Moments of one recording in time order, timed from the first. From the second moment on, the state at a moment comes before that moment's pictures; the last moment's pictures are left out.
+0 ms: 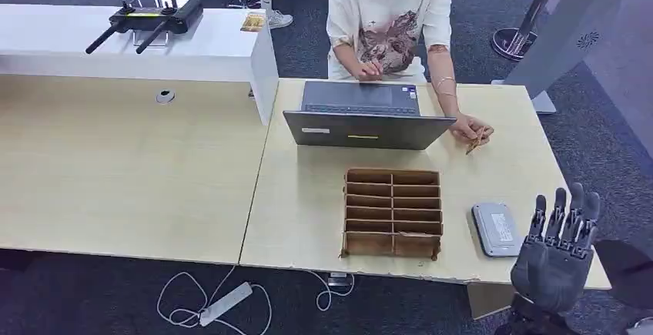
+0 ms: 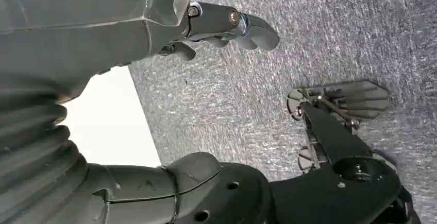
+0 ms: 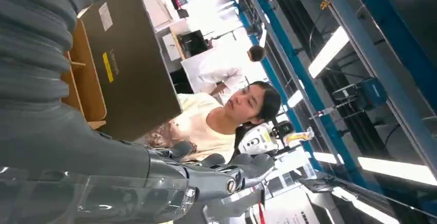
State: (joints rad) left arm -0.13 0.05 -0.81 -0.15 0.77 -0.03 -0.06; right arm 0.11 0.21 -0.23 -1.76 -0.40 0.39 -0.50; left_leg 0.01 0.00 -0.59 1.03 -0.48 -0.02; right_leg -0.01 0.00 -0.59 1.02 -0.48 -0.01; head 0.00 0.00
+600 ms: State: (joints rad) left arm -0.11 0.07 -0.81 -0.15 0.73 -0.06 -0.06; right arm -0.04 0.10 -0.22 -1.76 0.28 -0.20 -0.55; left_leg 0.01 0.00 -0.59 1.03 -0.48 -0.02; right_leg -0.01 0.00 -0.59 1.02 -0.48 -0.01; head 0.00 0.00
